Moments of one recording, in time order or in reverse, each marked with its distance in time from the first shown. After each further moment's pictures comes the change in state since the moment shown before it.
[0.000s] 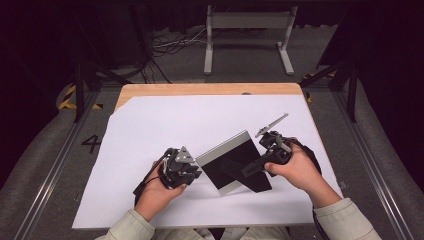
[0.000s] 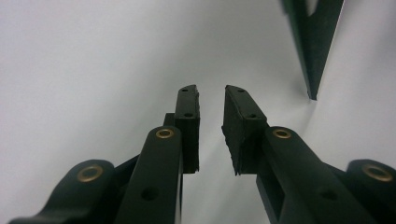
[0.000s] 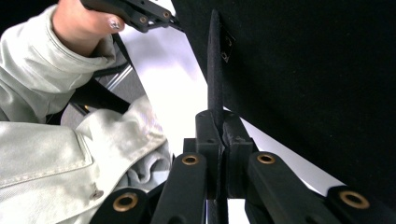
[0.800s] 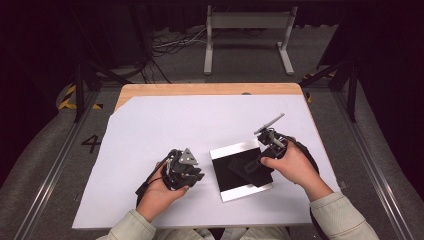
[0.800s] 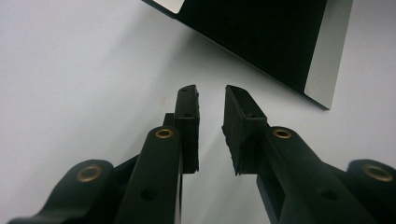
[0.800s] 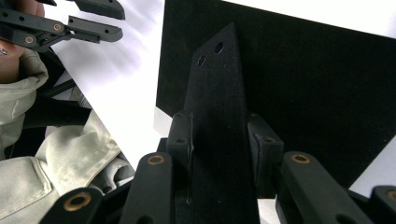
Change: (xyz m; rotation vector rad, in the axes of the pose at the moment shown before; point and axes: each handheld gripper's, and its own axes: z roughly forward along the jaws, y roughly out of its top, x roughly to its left) left arm -0.007 0.003 0.007 0.021 -0.029 0.026; right arm -0.043 0.001 0.018 0.097 -0.110 0.242
